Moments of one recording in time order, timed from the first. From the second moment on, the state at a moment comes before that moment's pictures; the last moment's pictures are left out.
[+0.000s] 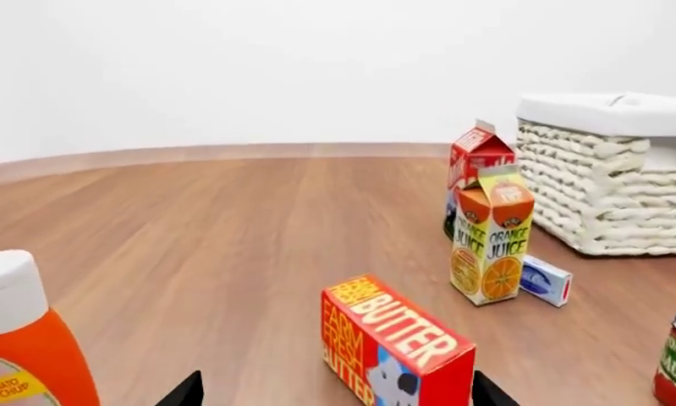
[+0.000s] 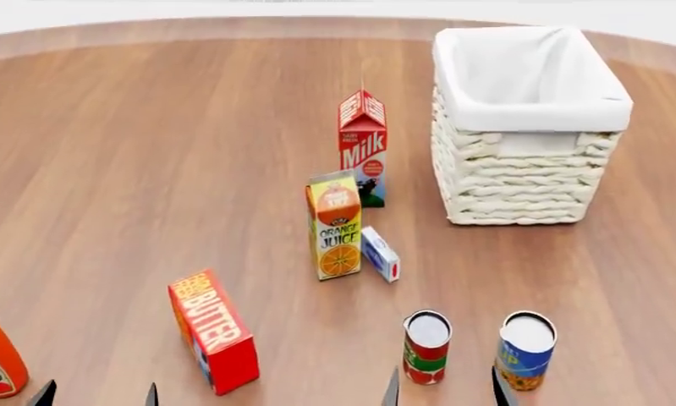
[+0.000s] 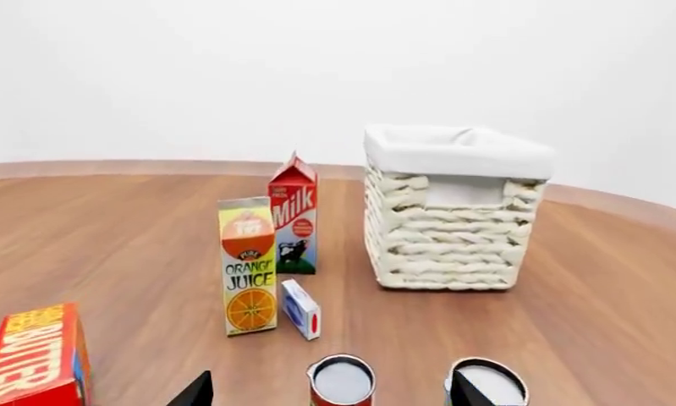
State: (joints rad) left arm 0.00 -0.09 0.11 0.00 -0.09 0.01 -0.10; right arm 0.03 0.10 -0.11 -0.13 0.07 0.11 0.09
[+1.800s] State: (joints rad) left arm -0.02 -0.16 0.19 -0.01 -0.16 0.02 -0.18; right arm -0.07 0.19 -0.20 -0.27 0.15 0.11 0.16
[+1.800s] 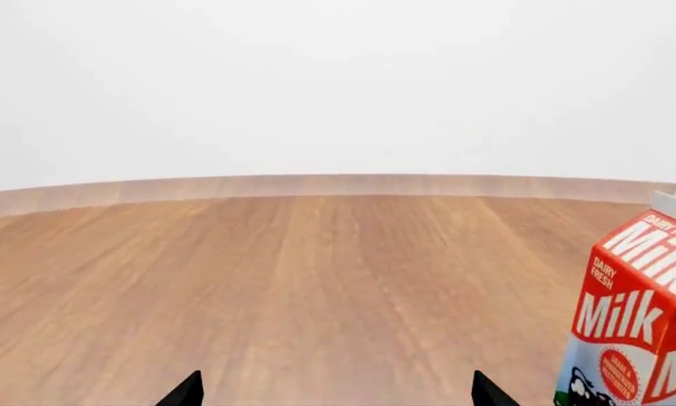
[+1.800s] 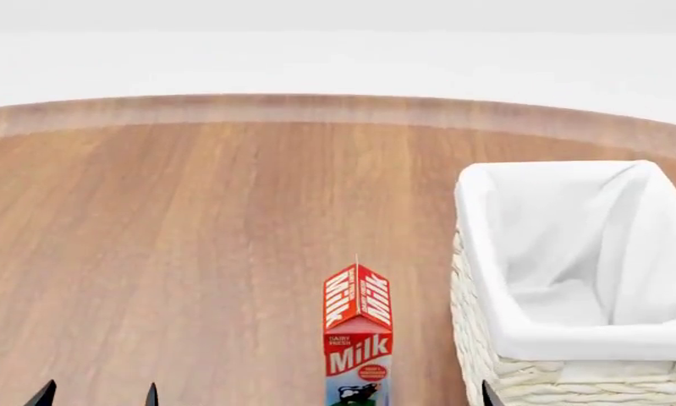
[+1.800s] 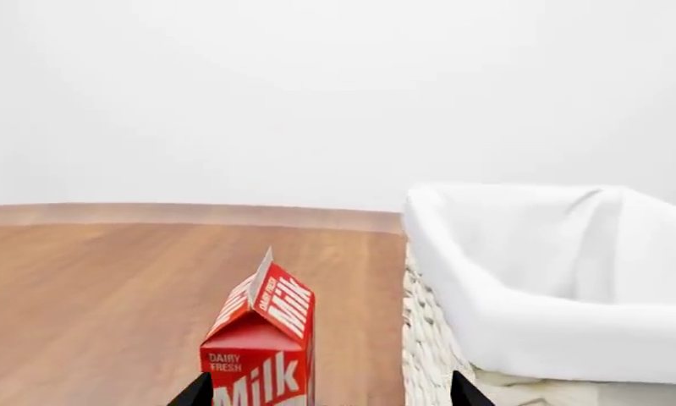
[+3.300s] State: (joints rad) left arm -0.02 -0.19 0.23 -0.01 -0.19 0.03 -0.22; right arm -0.28 0.22 -0.41 -0.16 0.05 -0.19 0.17
